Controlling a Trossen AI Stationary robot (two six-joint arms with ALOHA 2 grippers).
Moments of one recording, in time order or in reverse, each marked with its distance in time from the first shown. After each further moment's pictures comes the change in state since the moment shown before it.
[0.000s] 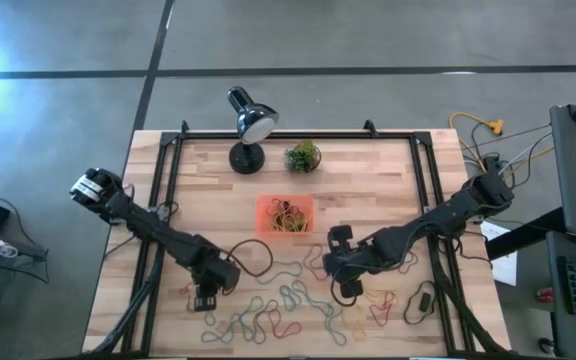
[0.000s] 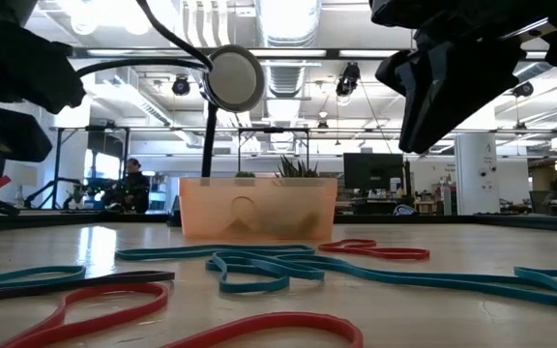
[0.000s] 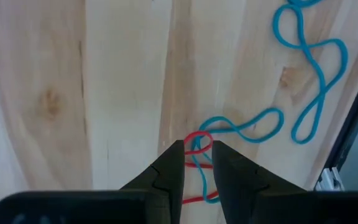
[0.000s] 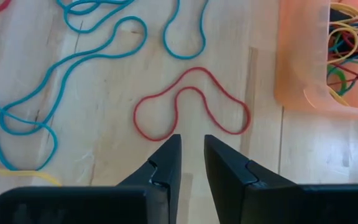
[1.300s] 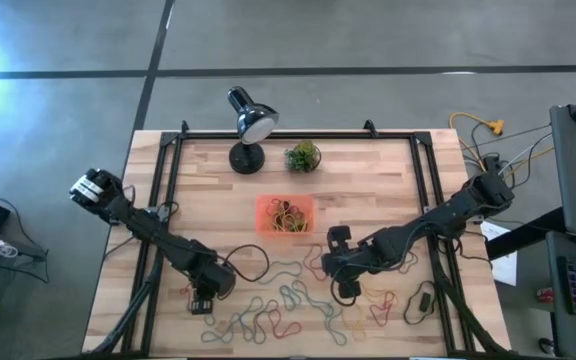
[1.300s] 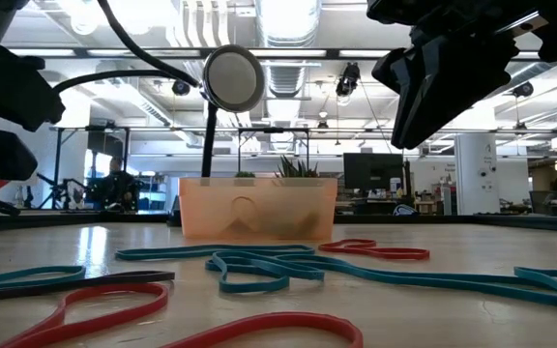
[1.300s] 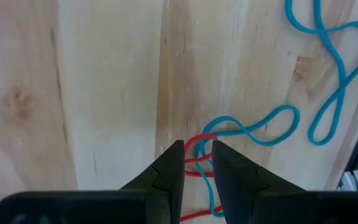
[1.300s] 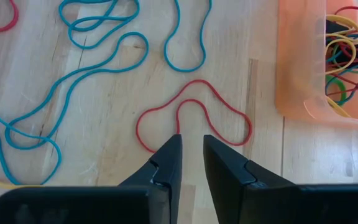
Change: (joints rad) left arm -0.053 0.013 -0.081 0.123 -0.021 -0.023; right arm 0.000 0.000 -0.004 0.043 0.001 0.004
